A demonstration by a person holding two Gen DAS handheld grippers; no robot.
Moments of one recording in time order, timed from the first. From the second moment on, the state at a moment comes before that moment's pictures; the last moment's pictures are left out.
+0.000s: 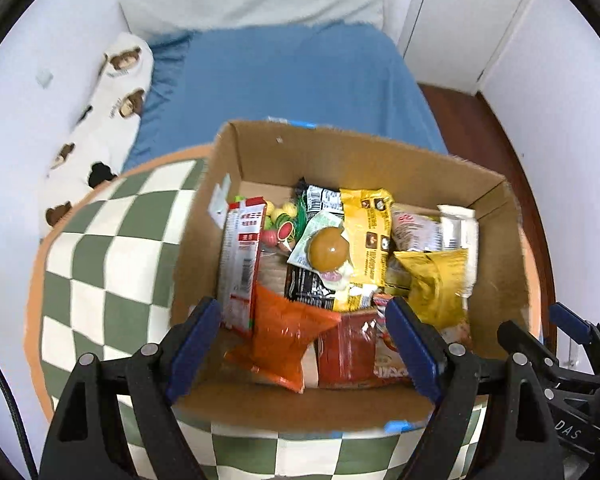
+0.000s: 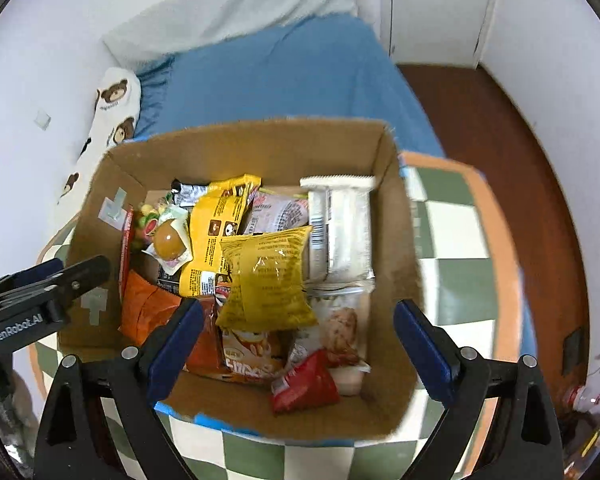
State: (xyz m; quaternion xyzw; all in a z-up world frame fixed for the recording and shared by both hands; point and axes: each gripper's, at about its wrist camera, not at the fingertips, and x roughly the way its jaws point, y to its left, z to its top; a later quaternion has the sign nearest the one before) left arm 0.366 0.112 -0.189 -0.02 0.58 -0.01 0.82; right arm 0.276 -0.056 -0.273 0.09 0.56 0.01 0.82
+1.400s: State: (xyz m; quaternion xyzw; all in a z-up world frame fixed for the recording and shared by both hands) left arm 0.099 0.103 -0.033 0.00 0.41 -0.02 0.91; right arm -0.025 -0.029 -0.070 0.05 0.35 0.01 0.93
